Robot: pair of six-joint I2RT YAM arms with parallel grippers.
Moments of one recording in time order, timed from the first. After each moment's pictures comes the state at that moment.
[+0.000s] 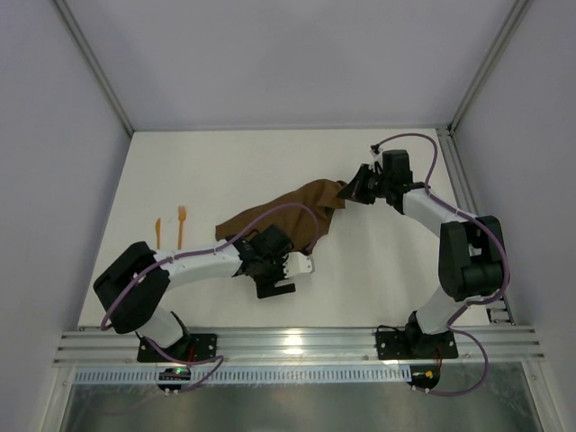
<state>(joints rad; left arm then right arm) -0.91 1.54 0.83 -0.45 0.11 0.54 0.16 1.66 1.03 -0.06 -0.50 0.56</state>
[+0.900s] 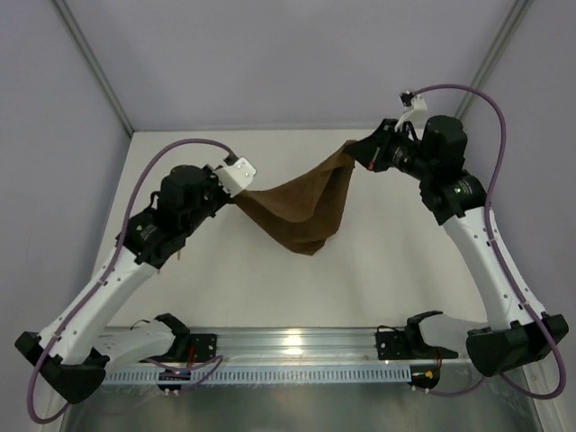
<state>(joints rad) -0.63 1.04 1.17 -0.55 -0.25 0.55 0.25 1.21 1.33 -0.33 -0.47 0.46</state>
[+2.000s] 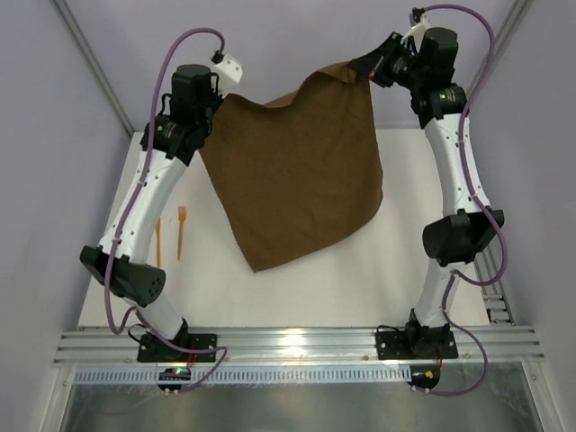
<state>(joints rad) -0.39 1.66 2.01 -0.68 -0.49 0.60 0.11 1.93 2.28 -0.42 -0.52 0.67</state>
